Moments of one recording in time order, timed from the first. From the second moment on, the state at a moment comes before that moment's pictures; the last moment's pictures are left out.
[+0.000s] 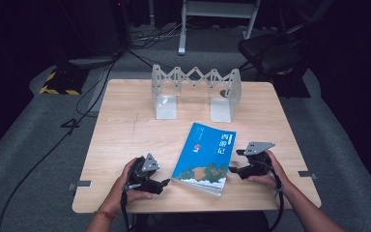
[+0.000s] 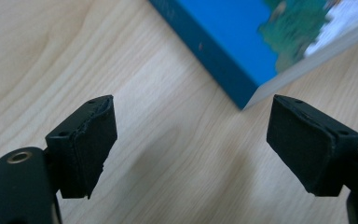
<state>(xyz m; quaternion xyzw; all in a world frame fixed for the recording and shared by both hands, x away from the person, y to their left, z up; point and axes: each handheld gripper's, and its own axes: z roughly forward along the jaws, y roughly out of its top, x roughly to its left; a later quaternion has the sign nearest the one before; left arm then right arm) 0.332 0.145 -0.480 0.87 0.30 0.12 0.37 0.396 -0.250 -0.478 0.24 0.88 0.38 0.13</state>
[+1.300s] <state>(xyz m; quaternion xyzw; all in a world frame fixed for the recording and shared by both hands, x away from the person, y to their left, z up) 0.310 0.008 -0.466 0.88 0.23 0.15 0.40 0.406 -0.224 -0.443 0.24 0.87 0.41 0.15</state>
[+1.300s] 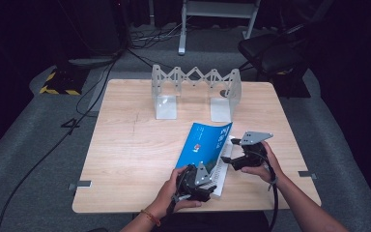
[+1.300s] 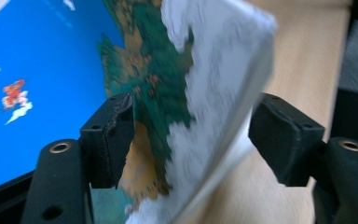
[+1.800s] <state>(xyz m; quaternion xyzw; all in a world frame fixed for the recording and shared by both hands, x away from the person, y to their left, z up) 0.317 0.061 -0.450 0.85 0.23 0.17 0.43 0.403 -0.227 -0.445 0.23 0.86 0.44 0.14</state>
